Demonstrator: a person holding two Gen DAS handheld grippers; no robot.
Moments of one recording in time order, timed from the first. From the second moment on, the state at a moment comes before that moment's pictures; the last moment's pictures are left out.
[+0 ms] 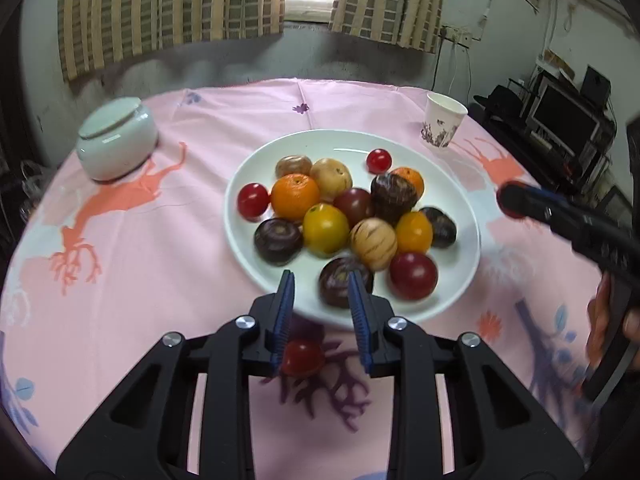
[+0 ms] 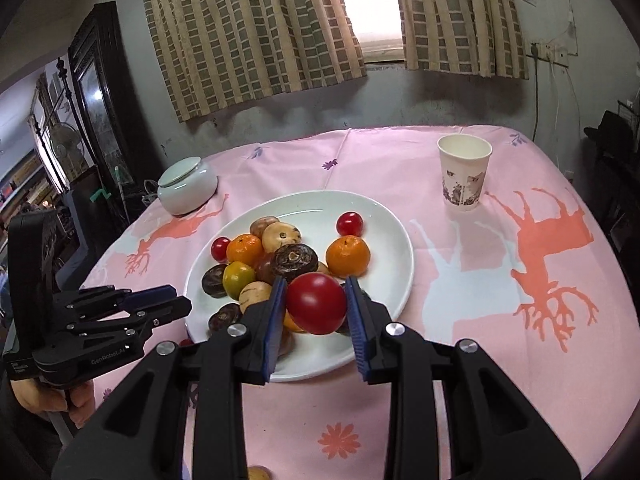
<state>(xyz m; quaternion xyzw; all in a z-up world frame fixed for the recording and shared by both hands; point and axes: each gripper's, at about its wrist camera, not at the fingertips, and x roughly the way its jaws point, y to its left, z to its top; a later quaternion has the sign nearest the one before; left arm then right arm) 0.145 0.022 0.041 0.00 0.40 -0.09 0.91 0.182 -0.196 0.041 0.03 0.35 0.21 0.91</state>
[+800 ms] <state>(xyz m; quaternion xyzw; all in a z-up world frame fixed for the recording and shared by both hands) 0.145 0.019 0.036 0.01 0.40 -0.09 0.91 0.151 -0.187 0.043 -0.01 0.34 0.24 0.91</state>
